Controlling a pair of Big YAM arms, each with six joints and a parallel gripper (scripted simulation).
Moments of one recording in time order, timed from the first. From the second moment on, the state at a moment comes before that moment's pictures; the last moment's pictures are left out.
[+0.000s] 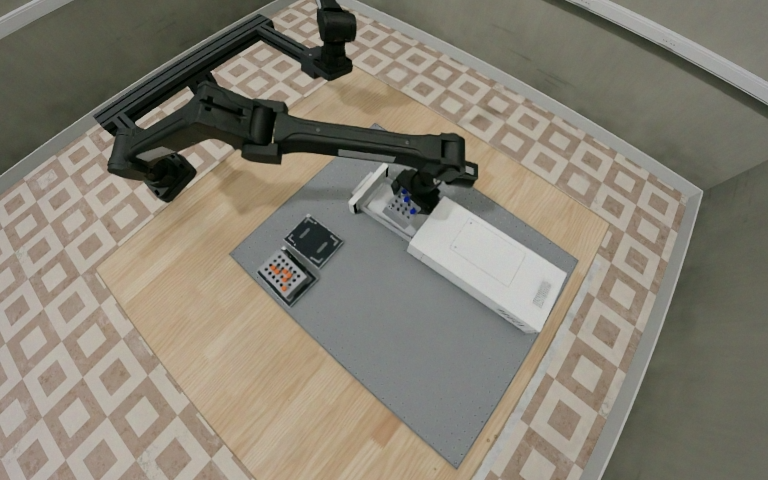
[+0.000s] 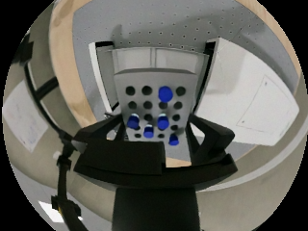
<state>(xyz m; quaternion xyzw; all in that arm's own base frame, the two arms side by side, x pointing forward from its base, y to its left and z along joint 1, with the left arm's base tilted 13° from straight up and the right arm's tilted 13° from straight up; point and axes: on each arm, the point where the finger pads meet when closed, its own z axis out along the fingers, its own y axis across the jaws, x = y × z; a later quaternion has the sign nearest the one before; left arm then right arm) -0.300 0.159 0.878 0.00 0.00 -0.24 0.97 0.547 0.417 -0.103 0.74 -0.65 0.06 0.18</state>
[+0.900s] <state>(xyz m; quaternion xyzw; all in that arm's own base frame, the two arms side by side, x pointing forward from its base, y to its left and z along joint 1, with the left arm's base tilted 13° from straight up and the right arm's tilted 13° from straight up) -0.300 0.159 0.878 0.00 0.00 -0.24 0.97 0.521 0.404 -0.095 0.66 -0.73 0.06 0.19</state>
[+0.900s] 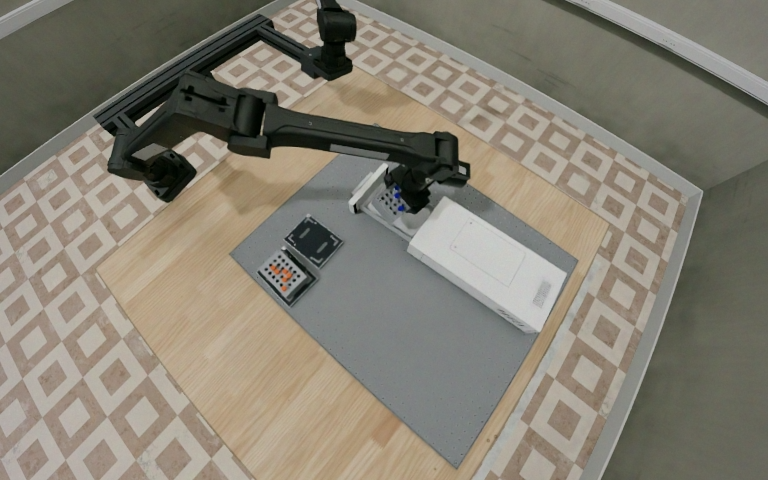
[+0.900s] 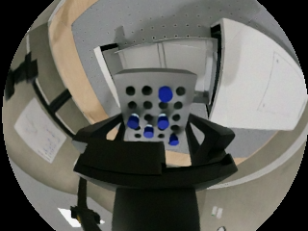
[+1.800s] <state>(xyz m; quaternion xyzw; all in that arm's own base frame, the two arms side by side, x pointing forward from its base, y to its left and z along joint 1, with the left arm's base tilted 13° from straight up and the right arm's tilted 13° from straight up) -0.300 0.159 0.878 0.00 0.00 -0.24 0.97 0.489 0.344 -0.101 0.40 -0.90 0.10 0.11</state>
